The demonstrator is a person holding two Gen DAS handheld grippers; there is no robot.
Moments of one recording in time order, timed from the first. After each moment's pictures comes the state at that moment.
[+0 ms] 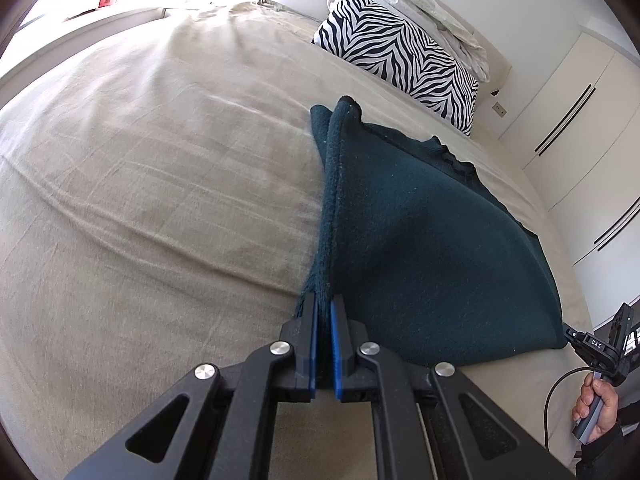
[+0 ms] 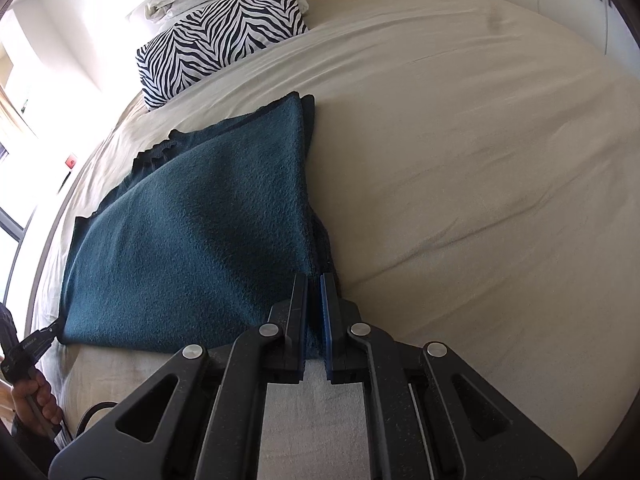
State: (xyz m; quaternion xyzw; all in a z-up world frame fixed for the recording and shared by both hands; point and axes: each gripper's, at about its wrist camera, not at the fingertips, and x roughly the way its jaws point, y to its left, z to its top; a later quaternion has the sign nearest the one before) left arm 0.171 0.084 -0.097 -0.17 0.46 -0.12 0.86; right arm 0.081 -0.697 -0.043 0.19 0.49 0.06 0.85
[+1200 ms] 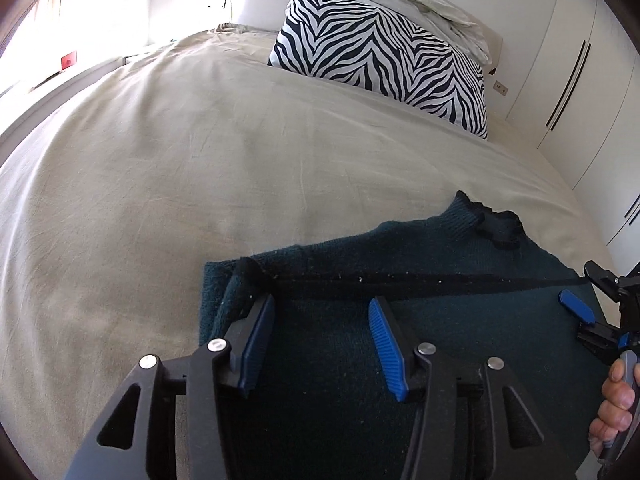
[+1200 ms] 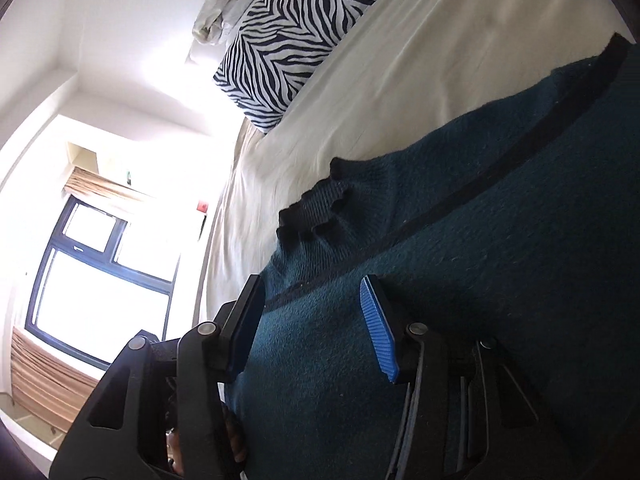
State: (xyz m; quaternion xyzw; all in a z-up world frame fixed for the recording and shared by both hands) left arm 0.346 0.006 -0.098 -0.07 0.43 -0.12 0.89; right arm 0.270 -0.548 -0.073 0.44 0.44 0.25 0.74
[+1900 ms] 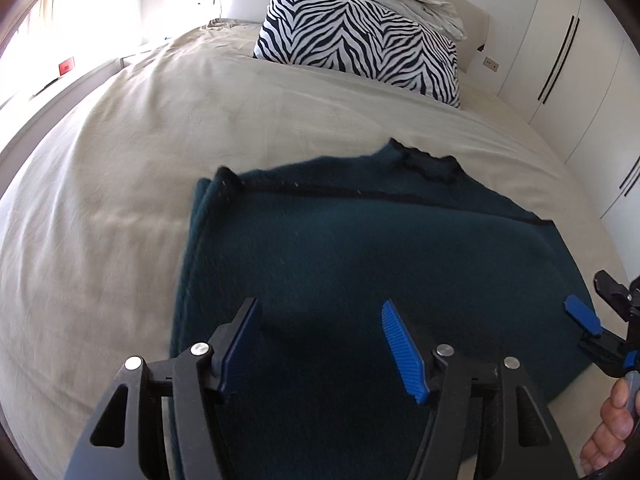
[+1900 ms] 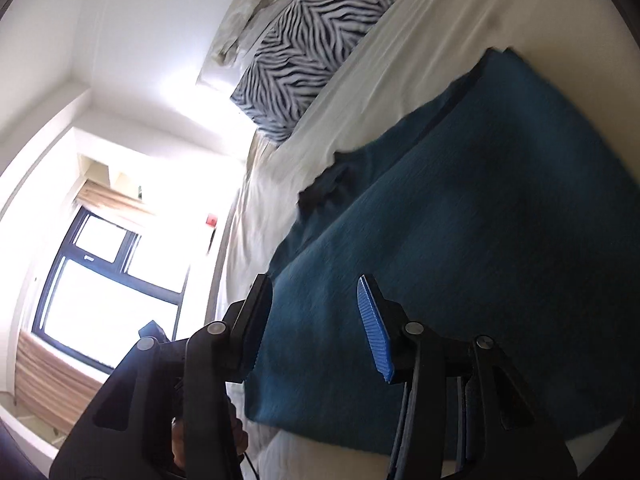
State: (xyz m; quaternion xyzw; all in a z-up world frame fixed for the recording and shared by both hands) left arm 0.236 -0.031 -0.065 -0.04 0.47 -0.12 0.87; right arm 0.160 -0.576 -0.033 0.44 0.43 0.27 0.74
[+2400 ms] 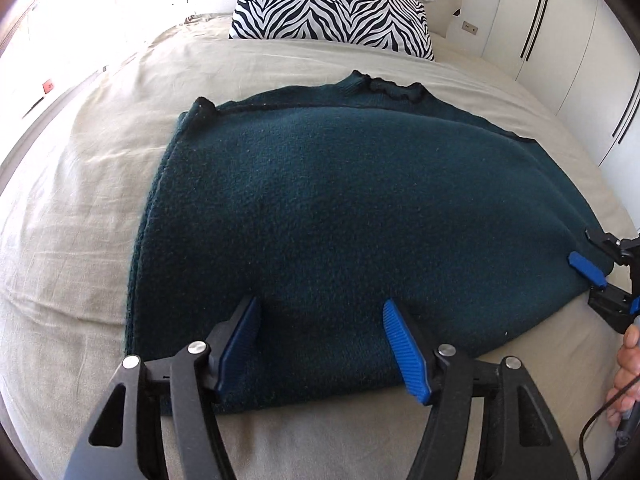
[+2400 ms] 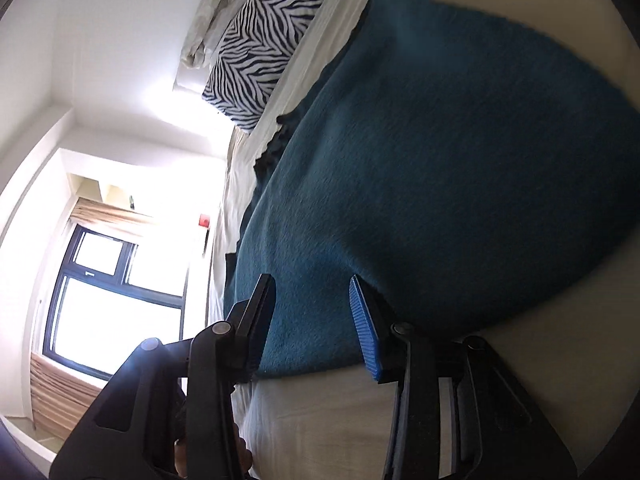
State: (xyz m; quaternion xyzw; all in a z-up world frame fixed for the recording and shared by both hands) left arm 0.179 -0.046 -0.097 0.02 0.48 -0.13 0.87; right arm 0.079 -0.620 -0.082 0.49 0.44 0.20 0.73
